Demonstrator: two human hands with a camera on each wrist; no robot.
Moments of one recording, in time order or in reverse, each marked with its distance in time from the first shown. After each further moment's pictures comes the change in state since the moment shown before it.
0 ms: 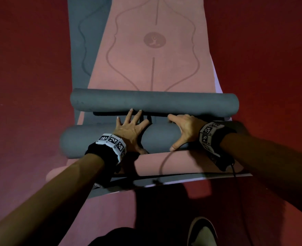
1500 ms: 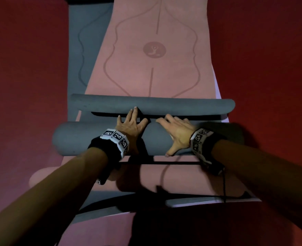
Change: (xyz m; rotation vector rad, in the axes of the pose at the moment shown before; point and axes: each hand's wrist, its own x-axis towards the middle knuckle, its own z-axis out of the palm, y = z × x) left_hand 0.060 0.005 -0.040 0.199 -0.043 -0.089; right_hand 0.053 0.018 -0.021 -0.215 -0.008 -0.074
